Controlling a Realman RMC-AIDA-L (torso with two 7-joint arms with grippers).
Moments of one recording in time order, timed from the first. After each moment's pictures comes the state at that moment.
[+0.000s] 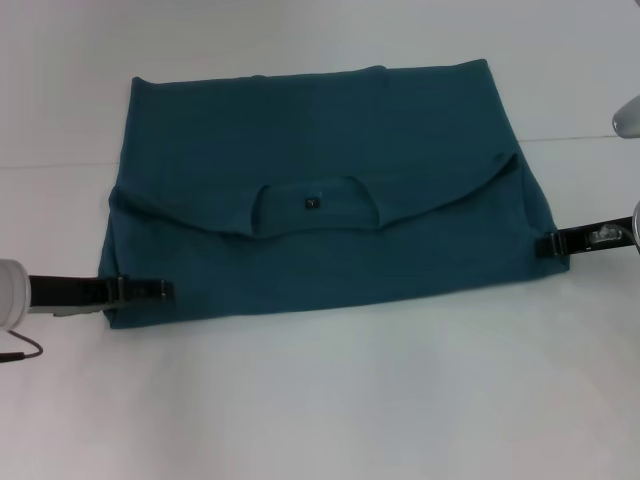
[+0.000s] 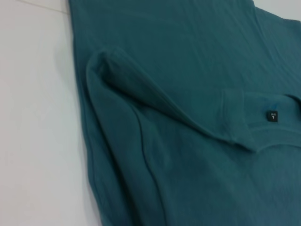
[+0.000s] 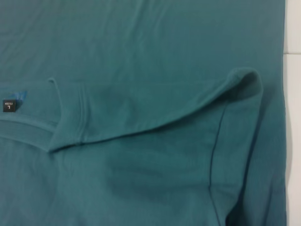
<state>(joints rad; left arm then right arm) -0.70 -2.07 0.64 0.67 2.48 1.13 -2.35 0.72 2.02 -0.70 -0.67 -2.63 -0.95 2.31</state>
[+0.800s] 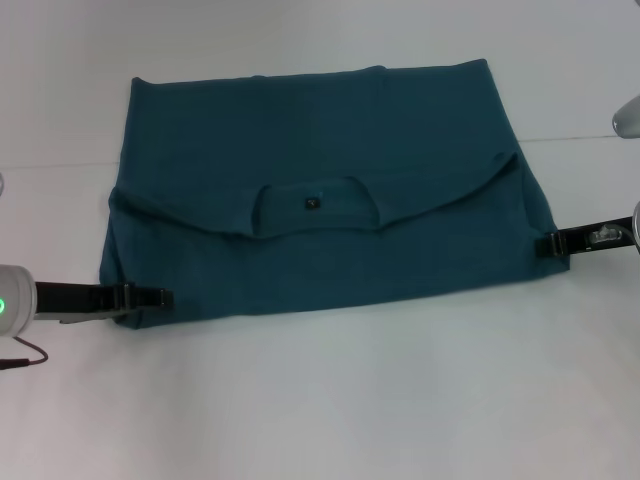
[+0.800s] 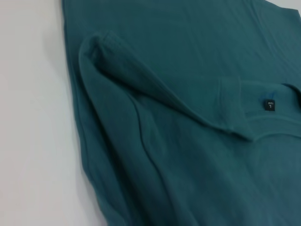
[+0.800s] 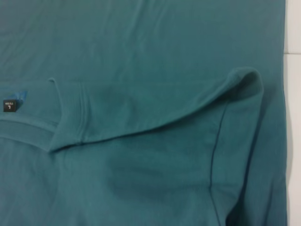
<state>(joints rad) -0.71 -2.07 0.64 0.66 2.48 1.14 -2.35 0.72 2.02 -0.70 -0.67 -2.63 -0.95 2.31</state>
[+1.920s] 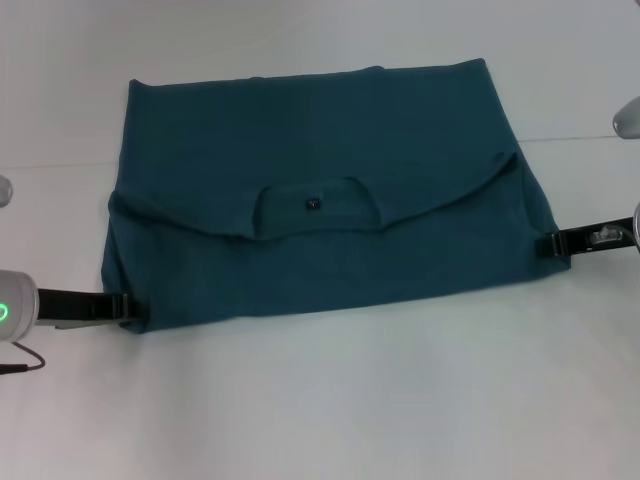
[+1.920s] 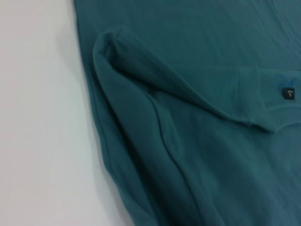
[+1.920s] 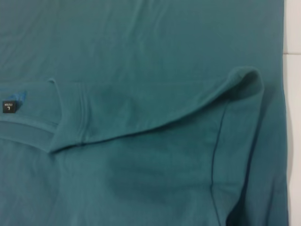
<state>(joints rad) -0.72 -2.07 0.65 0.63 2.53 1.10 -2.34 0.72 2.02 -0.70 -0.67 -2.63 -0.95 2.31</state>
